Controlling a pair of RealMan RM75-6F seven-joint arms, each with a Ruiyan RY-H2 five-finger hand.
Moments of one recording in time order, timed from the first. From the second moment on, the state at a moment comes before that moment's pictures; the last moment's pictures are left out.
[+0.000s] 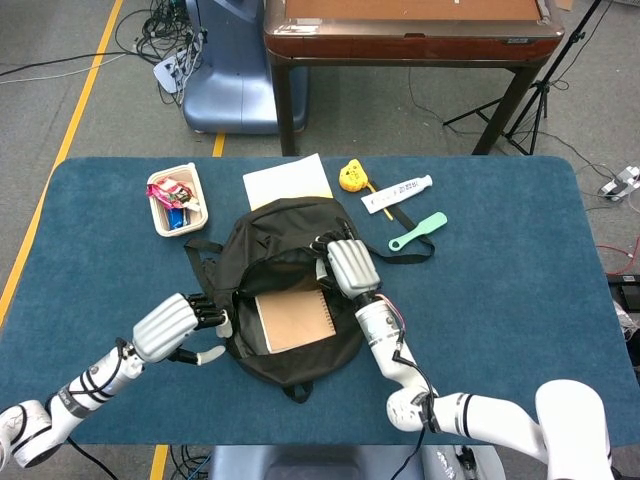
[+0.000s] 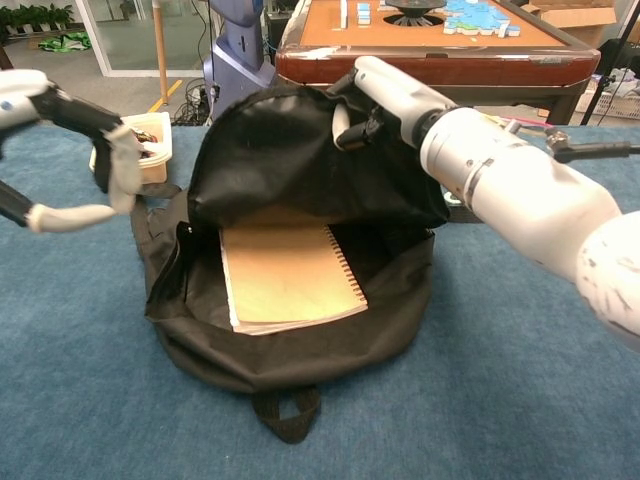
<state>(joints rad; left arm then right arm) -0.59 -1.34 -0.04 -1.28 1.98 1.37 -0.51 0.84 -1.84 0.42 -1.40 -1.05 1.07 -0.25</state>
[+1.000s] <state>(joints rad) -0.77 -1.85 0.14 -0.38 2.02 1.41 -0.49 0.87 -1.85 0.46 -1.38 -0.92 1.04 -0.22</state>
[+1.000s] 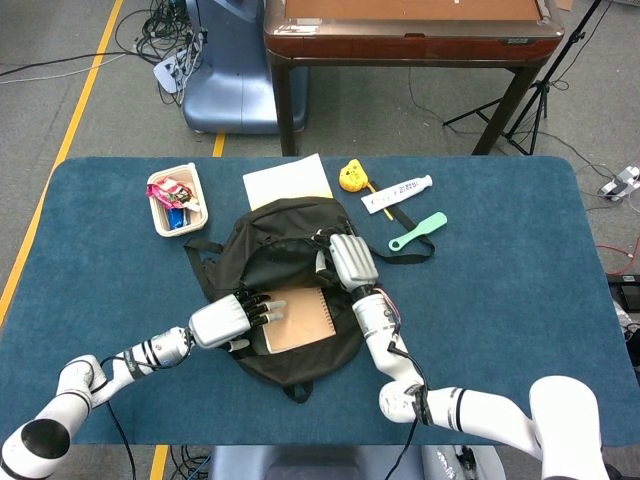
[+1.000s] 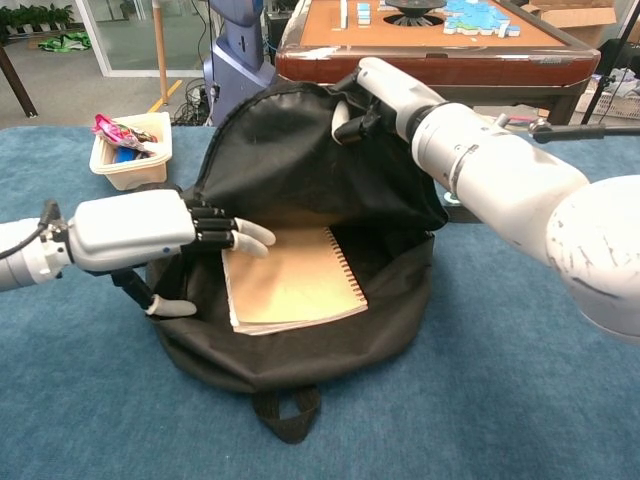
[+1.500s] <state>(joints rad) -0.81 -1.93 0.20 -0.28 1.96 1.37 -0.52 0.88 -1.85 0.45 -1.37 -0.91 1.04 -0.22</state>
